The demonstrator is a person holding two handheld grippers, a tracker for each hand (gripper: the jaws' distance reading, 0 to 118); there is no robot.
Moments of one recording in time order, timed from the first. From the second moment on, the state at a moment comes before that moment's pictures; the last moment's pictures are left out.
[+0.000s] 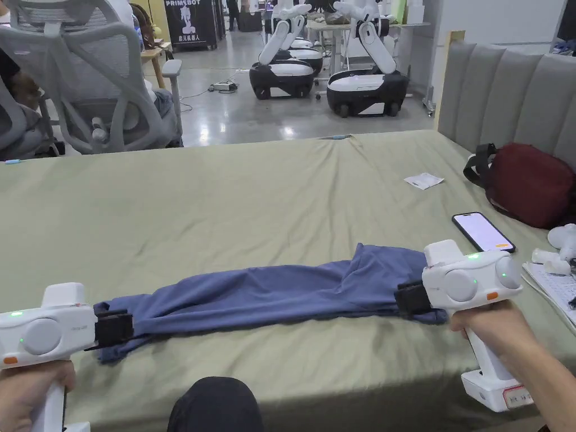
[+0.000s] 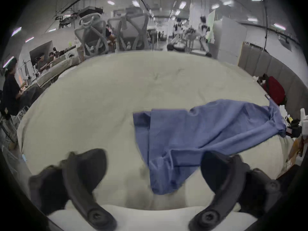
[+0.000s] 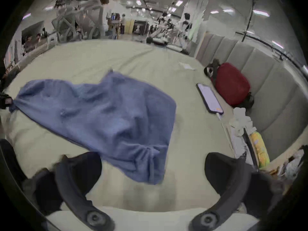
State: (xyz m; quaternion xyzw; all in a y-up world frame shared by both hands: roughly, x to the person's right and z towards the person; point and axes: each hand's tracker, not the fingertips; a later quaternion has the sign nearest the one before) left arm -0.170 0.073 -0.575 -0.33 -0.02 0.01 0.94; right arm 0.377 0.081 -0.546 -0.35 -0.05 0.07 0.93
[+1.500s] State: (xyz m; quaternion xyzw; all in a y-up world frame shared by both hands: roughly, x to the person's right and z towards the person) left arm -0.222 0.021 -0.670 -0.40 -0.20 0.29 0.84; right arm 0.242 0.105 -0.512 -0.31 0.05 0.01 0.95
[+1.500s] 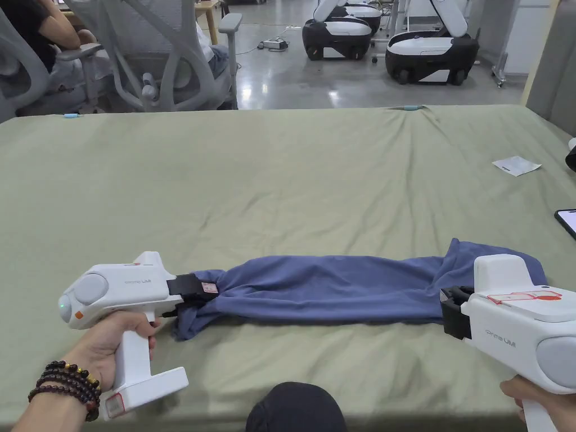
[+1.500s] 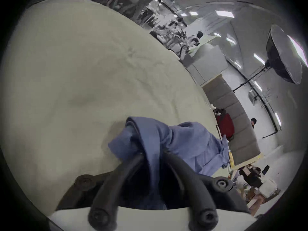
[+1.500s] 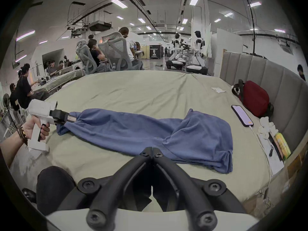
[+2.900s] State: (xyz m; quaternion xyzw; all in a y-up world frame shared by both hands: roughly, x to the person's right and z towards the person) left arm -0.156 0.087 -0.663 -0.31 -0.28 0.24 0.87; right arm 0.246 0.101 -0.498 -0.30 0.05 -0.02 0.95
